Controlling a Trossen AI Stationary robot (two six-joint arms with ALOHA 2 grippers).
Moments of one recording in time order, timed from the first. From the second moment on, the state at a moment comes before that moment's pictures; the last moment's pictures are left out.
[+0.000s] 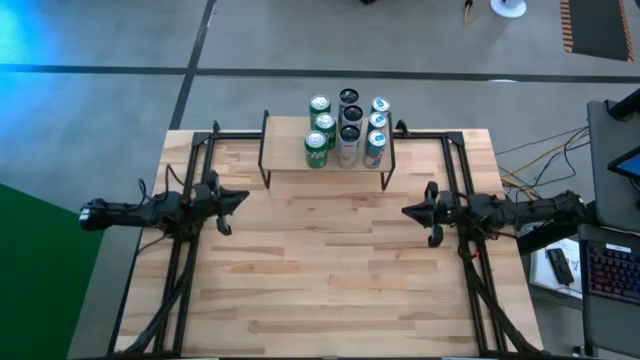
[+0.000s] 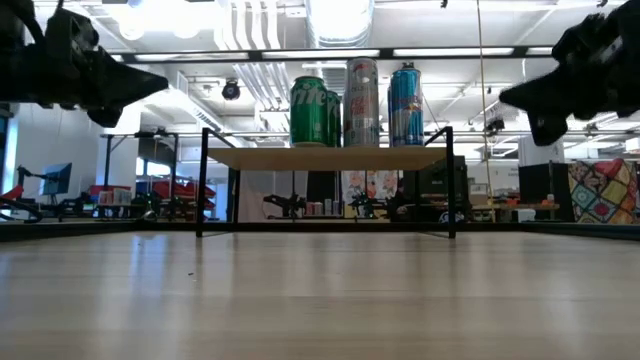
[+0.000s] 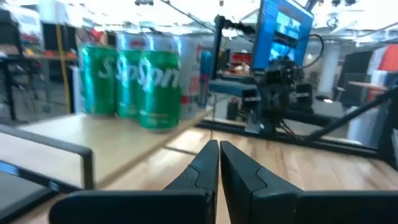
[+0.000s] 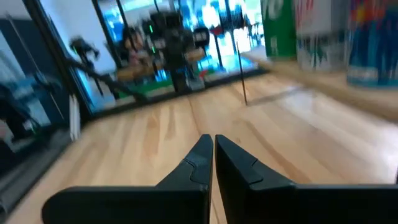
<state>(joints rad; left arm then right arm) -0.07 0.01 0.01 0.12 -0.39 -0.05 0.10 0.16 0.01 0.10 0.19 0.24</state>
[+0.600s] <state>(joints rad) -0.08 0.00 0.01 0.07 -0.43 -0.04 0.10 0.01 0.01 0.17 0.09 0.14</state>
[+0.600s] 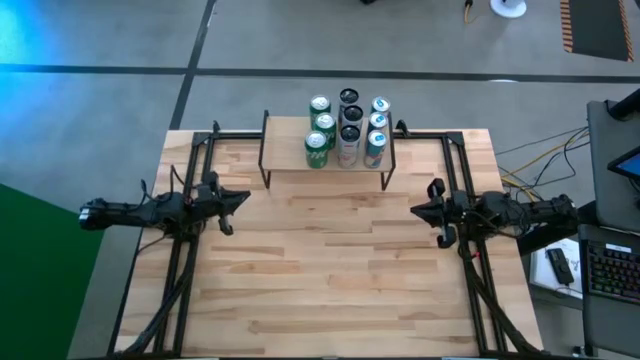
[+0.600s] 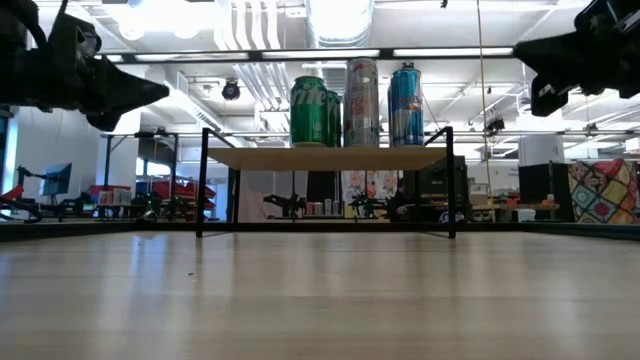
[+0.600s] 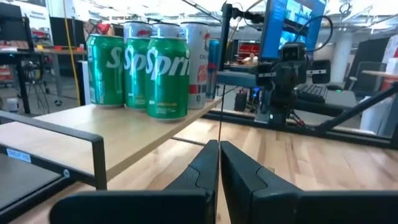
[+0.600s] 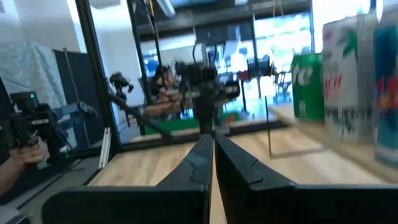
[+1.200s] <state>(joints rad) -0.07 0.04 0.01 0.08 -0.49 -0.05 0.10 0.04 0.01 0.21 0.11 0.11</state>
